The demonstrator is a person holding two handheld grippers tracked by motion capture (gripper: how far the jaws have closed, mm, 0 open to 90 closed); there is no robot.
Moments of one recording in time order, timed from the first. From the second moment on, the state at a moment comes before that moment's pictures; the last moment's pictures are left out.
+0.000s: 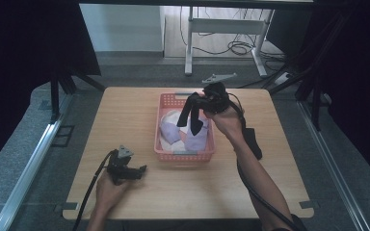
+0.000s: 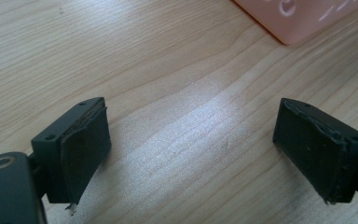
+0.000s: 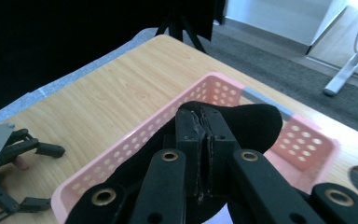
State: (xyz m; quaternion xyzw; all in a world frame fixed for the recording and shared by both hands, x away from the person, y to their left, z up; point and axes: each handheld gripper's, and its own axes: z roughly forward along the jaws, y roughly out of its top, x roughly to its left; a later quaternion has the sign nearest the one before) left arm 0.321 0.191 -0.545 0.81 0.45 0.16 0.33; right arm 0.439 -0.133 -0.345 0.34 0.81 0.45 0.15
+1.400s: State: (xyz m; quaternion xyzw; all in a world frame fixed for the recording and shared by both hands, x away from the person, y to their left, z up) left arm 0.321 0.190 -0.545 0.81 0.45 0.16 0.33; right arm 0.427 -0.309 -0.377 0.49 0.74 0.39 0.24
